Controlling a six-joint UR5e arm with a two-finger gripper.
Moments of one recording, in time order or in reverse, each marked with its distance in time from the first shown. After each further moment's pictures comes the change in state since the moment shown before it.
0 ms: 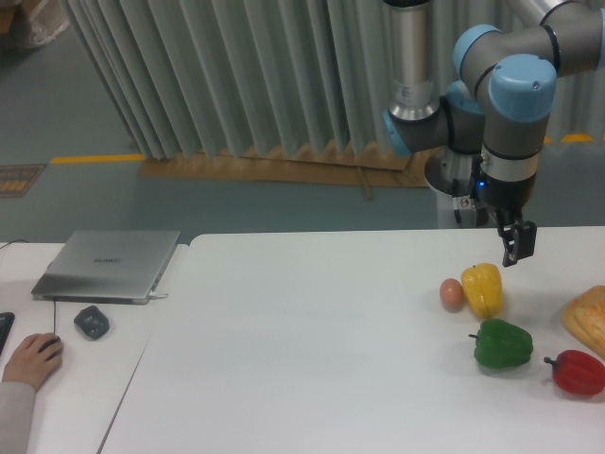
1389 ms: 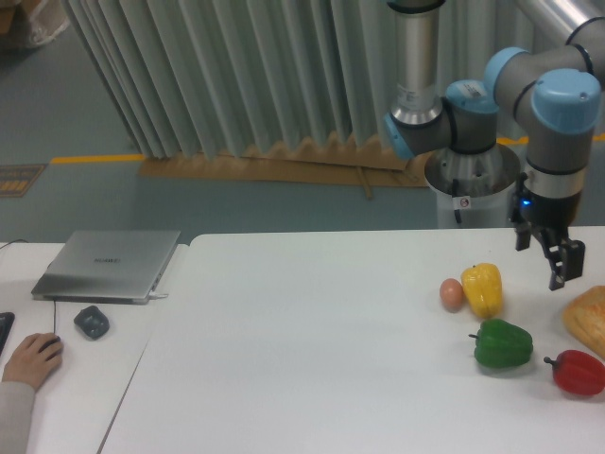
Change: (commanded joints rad) arm 0.124 -0.060 -0.029 0.207 0.009 0.120
